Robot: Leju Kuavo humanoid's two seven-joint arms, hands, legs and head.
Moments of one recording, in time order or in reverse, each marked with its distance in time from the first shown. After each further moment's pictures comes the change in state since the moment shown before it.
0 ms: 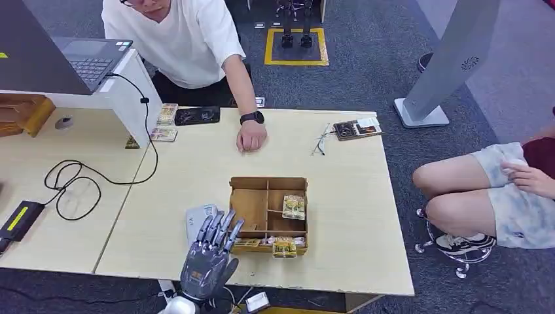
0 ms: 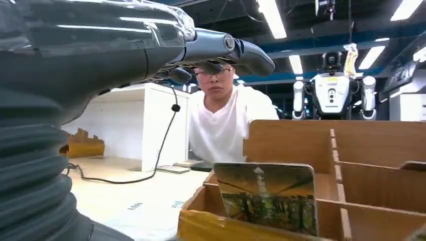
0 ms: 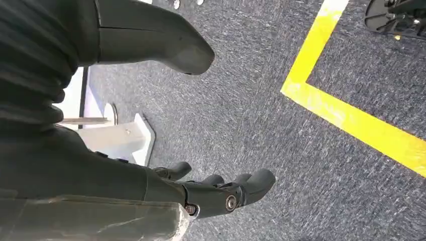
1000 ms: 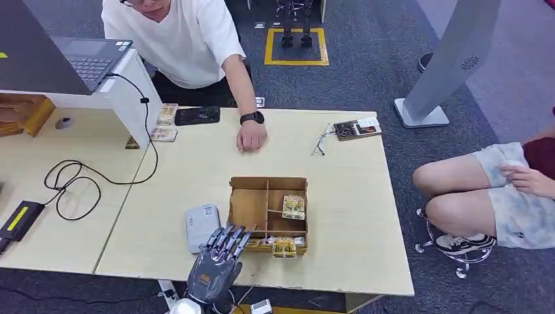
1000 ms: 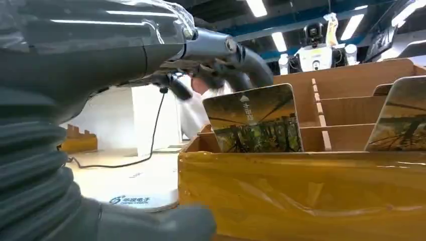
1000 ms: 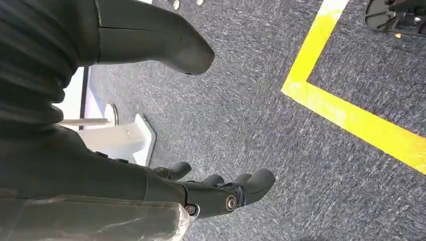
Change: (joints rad) left arm 0.001 -0.020 0.000 0.060 0.000 -0.056 -0.040; right arm 0.000 0.000 -0.022 -0.001 0.014 0.000 -0.001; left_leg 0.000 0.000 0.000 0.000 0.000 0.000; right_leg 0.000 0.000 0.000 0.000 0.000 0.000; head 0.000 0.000
